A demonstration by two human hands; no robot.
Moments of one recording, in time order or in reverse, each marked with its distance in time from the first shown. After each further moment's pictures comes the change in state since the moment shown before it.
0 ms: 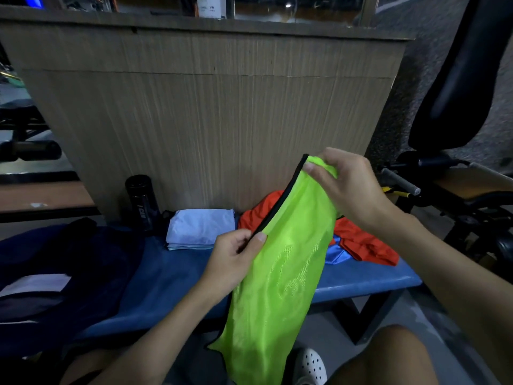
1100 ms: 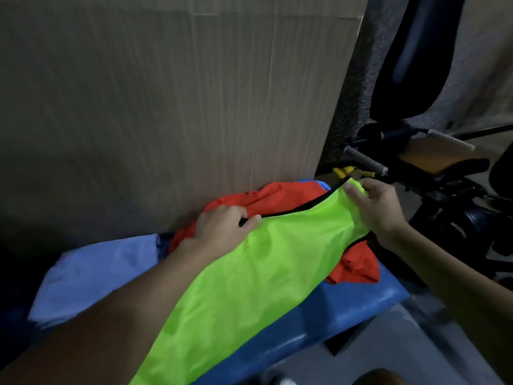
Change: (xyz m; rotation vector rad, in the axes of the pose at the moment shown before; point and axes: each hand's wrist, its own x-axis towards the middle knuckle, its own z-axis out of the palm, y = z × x) left_hand 0.232 -0.119 0.107 1.131 -0.305 0.074; right_hand -0.022 0.283 0.003 0.176 0.272 0.729
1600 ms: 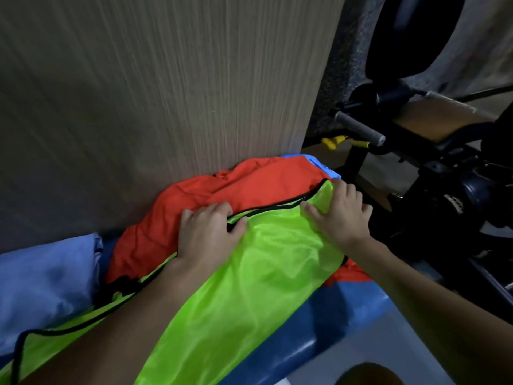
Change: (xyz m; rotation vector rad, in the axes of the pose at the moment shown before) left_hand 0.039 -0.002 0.111 0.061 0.134 -0.010; right_hand 0.021 0.116 0.055 -0.816 -0.052 0.082
